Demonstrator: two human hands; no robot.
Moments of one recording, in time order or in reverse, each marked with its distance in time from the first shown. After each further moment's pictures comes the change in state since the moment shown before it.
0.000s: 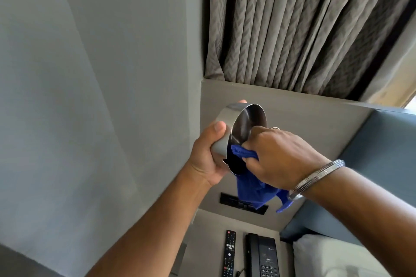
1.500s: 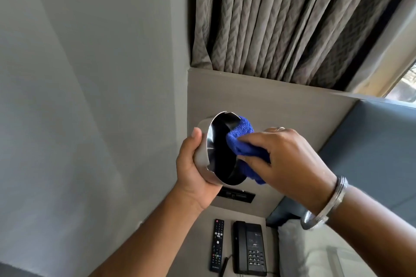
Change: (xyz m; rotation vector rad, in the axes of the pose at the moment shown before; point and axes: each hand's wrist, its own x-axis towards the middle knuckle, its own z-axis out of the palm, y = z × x) left_hand -0.033 -0.032 -0.001 -0.139 0.195 -0.057; right_hand -0.029 0.010 0.012 0.155 0.178 -0.027
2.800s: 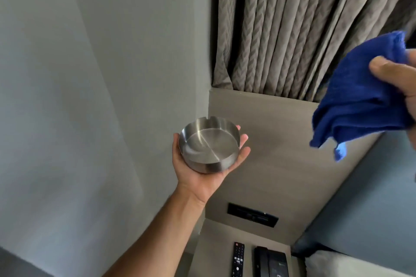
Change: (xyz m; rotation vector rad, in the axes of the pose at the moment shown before) left_hand 0.024 0.031 -0.027 -0.431 0.024 -0.123; right_hand 0.025 0.057 -0.111 0.864 0.503 0.330
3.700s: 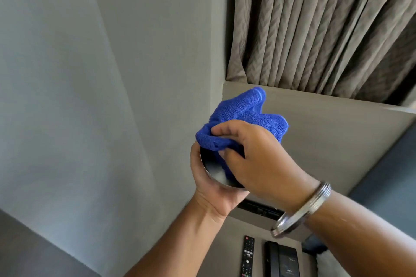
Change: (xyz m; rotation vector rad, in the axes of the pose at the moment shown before) left_hand -0.021 -0.017 -0.002 0.077 -0.227 0.057; right_hand -0.076 0.018 0.170 -0.297 -0.499 -0.150
